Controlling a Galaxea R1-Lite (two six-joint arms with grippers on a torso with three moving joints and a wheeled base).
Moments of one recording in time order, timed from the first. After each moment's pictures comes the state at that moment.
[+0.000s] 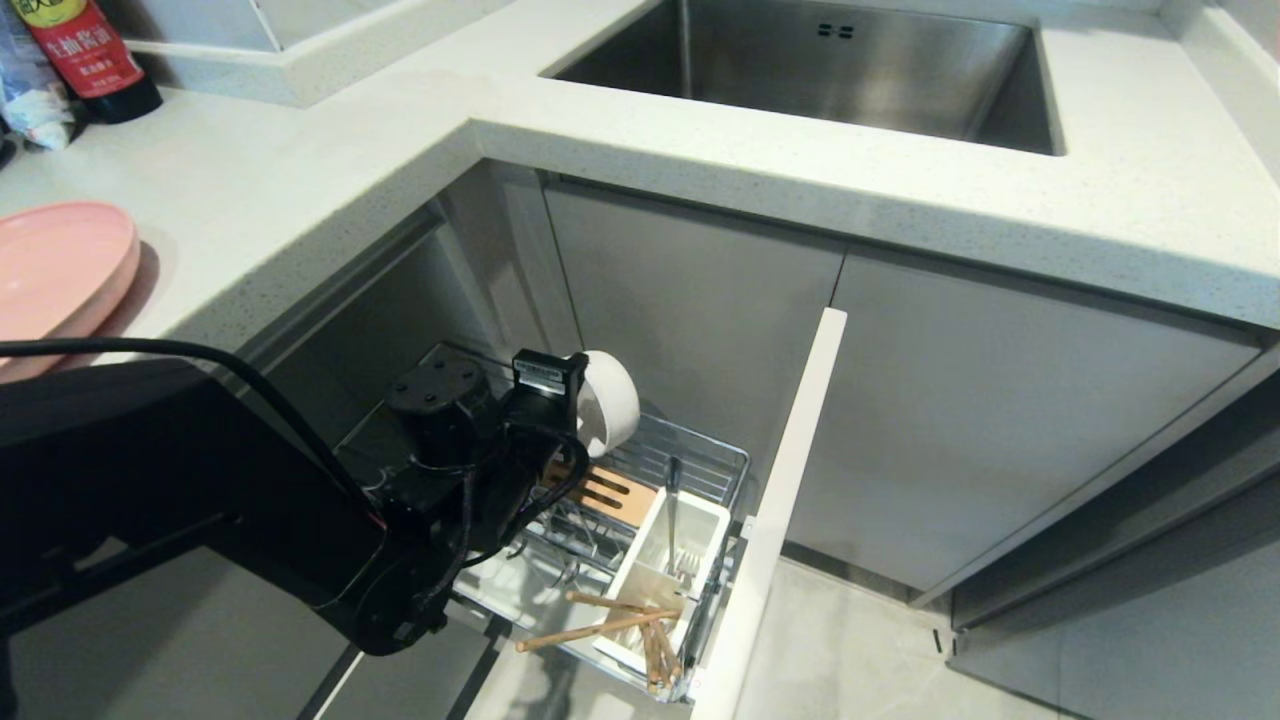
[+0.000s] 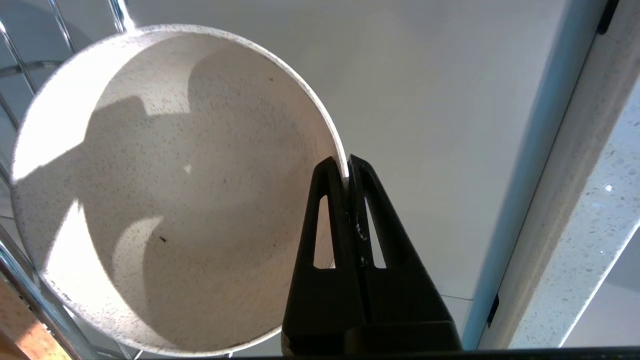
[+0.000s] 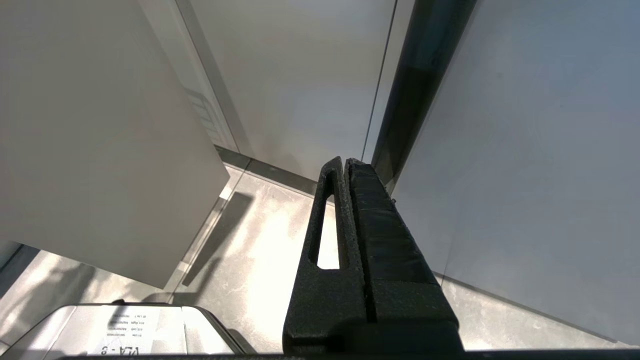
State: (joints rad) left arm -0.55 2.02 -0.76 -1.36 0.26 -1.32; right arm 0.00 0.00 0.00 0.00 0.00 -0.01
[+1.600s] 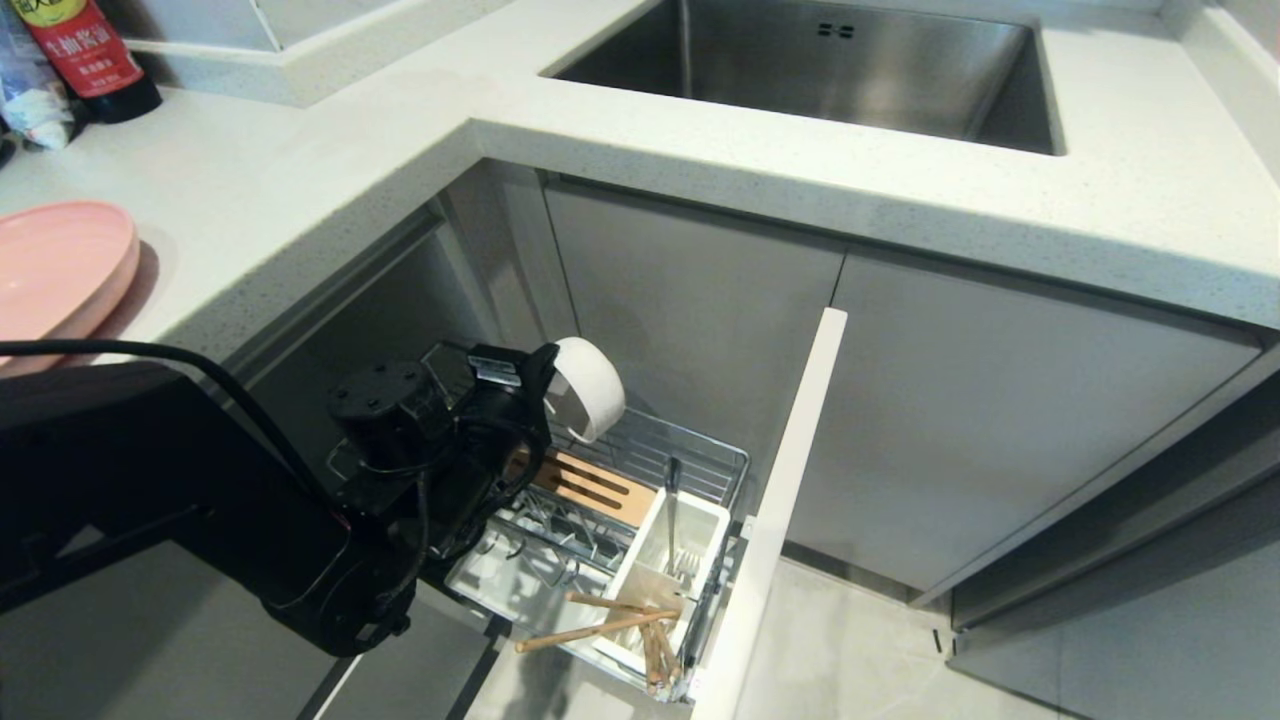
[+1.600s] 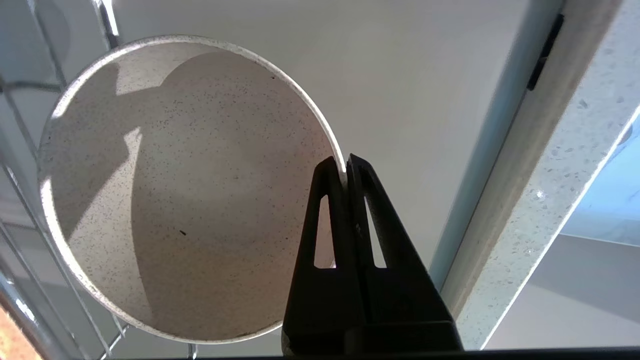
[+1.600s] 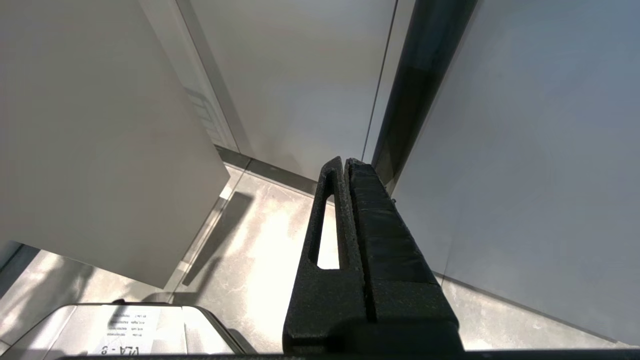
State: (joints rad) left arm -0.46 2.00 -0.69 -1.48 0.14 -1.44; right arm 0.00 0.00 0.00 0.00 0.00 -0.01
